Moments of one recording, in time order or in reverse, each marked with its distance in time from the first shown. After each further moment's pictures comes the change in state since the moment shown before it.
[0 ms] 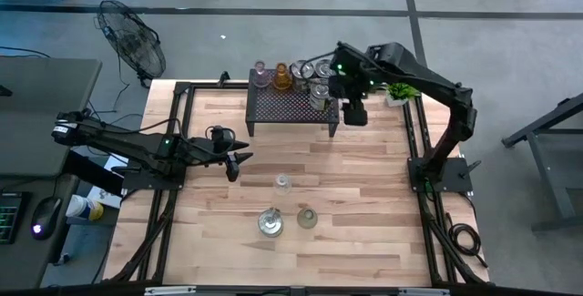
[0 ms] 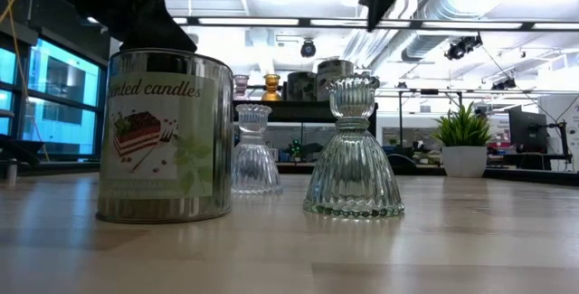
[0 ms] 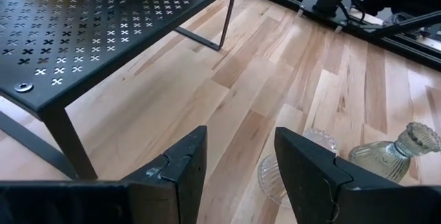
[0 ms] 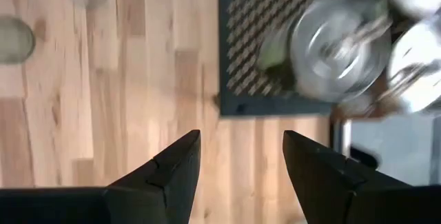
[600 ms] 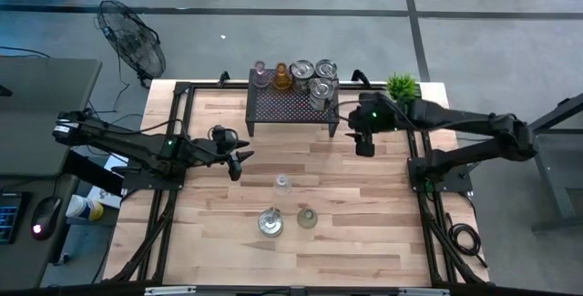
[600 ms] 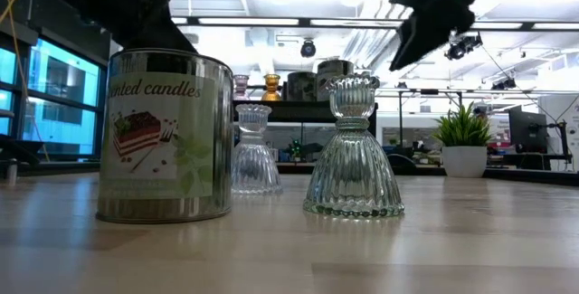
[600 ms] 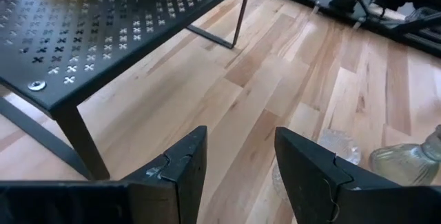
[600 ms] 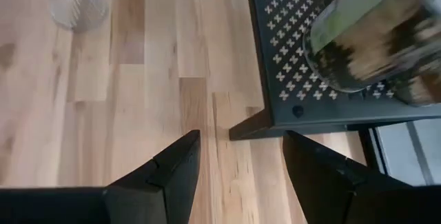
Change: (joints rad) left arm 0.001 0.038 0.000 0.015 -0.044 0.006; right arm 0.123 -0.570 -1.050 0.865 0.069 0.118
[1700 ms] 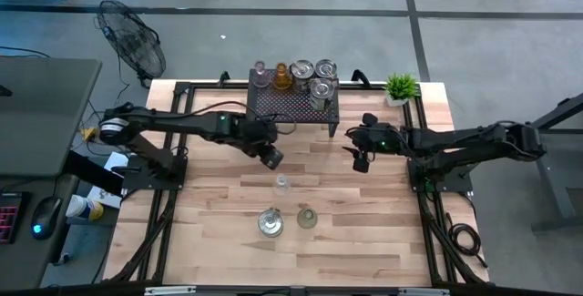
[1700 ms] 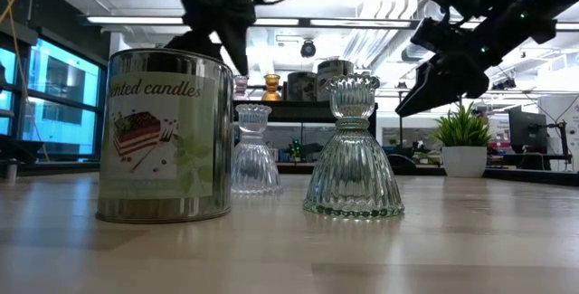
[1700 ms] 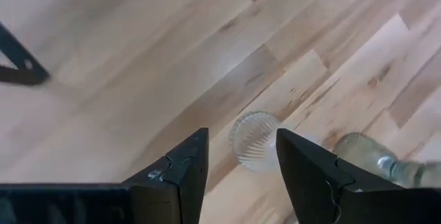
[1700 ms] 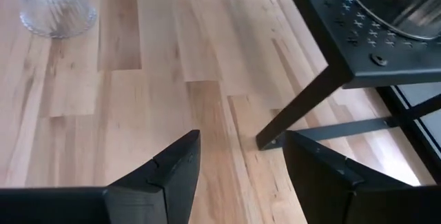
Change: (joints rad) left arm 0.209 0.625 0.733 -0.684 0.424 -0.382; right arm 0.113 -0.107 -0.517 0.627 0.122 0.134
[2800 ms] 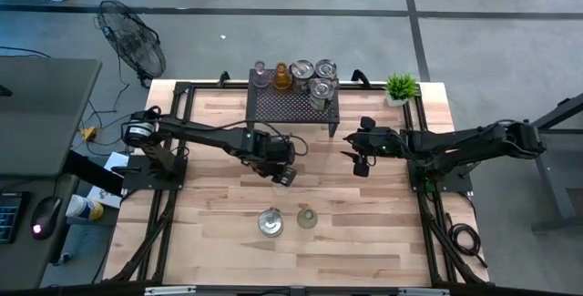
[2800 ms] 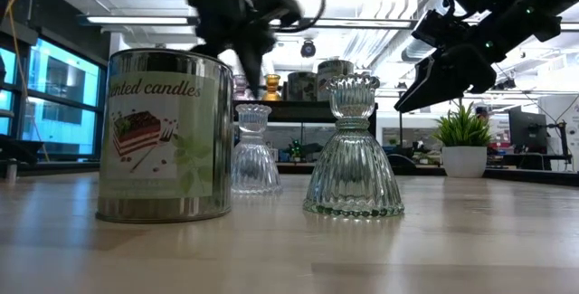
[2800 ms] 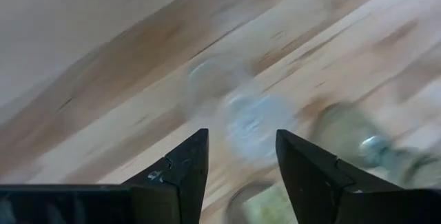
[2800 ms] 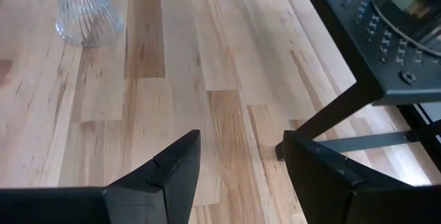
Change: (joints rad) left arm -0.098 0.225 0.098 -0.009 0.131 -0.253; right arm 0.051 -0.002 0.000 0.015 -0.004 0.014
